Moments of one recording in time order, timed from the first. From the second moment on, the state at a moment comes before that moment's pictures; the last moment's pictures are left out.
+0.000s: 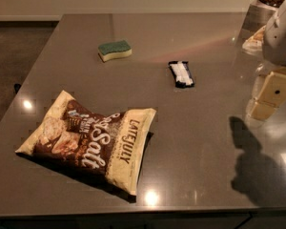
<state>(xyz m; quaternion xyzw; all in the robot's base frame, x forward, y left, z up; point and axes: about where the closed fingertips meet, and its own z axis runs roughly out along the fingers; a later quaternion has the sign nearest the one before) 0.438 -0.217 0.976 -0.60 0.78 -0.03 0.16</state>
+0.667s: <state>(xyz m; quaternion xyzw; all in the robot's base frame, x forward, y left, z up) 0.464 -0.199 0.973 -0.60 0.78 -0.02 0.18</state>
